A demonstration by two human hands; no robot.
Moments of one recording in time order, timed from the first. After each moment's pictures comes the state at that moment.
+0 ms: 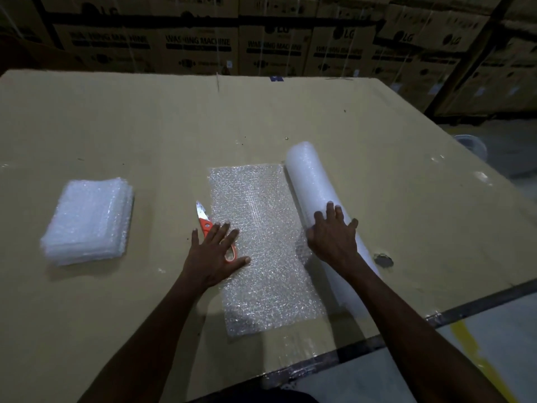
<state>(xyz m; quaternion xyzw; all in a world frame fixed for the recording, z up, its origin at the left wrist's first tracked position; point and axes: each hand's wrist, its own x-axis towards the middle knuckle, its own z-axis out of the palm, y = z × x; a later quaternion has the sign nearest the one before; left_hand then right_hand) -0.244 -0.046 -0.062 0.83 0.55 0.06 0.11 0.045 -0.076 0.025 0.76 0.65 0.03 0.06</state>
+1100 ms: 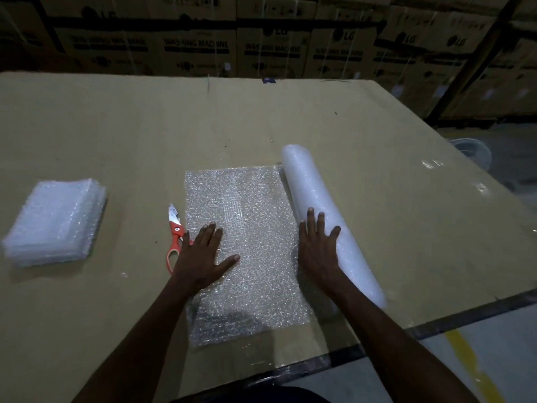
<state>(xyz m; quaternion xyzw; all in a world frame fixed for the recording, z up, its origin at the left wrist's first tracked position) -0.189 -0.047 -0.067 0.81 0.57 0.07 0.09 0.101 -0.077 -0.028 0.72 0.66 0.14 0.17</state>
